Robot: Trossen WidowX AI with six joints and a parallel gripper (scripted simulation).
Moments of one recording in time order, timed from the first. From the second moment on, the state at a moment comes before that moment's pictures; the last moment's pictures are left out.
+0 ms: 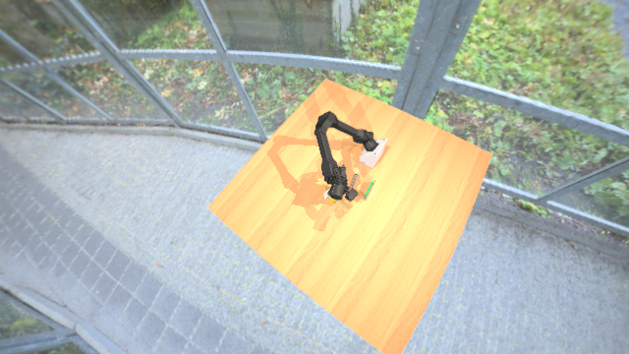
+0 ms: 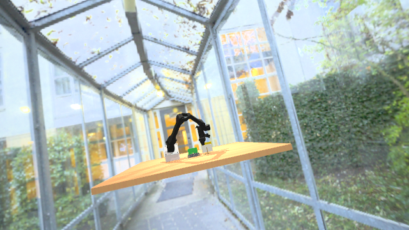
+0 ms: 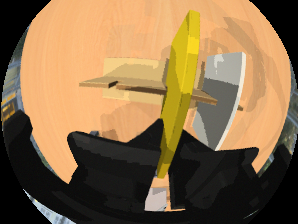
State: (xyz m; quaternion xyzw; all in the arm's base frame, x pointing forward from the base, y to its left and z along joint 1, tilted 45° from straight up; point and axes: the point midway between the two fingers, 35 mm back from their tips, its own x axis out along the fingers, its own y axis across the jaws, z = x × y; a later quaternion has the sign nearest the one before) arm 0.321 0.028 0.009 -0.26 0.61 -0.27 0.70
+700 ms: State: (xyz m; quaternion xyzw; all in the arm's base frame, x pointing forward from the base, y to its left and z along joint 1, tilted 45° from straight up) arm 0.323 0.018 -0.001 -0.26 0.61 -0.27 0.70
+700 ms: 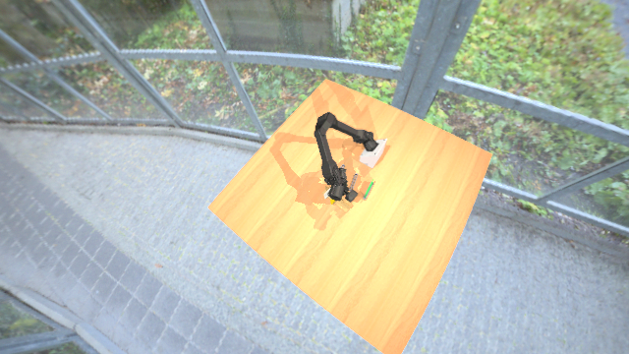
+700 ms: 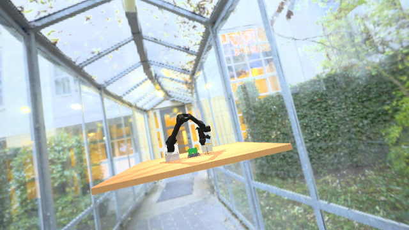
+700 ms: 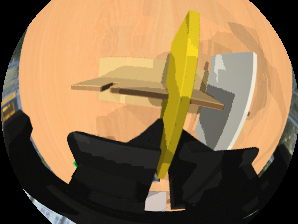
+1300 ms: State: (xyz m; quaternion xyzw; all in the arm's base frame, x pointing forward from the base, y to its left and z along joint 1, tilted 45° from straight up) arm 0.324 0.014 -0.005 -0.26 0.61 -0.27 0.70
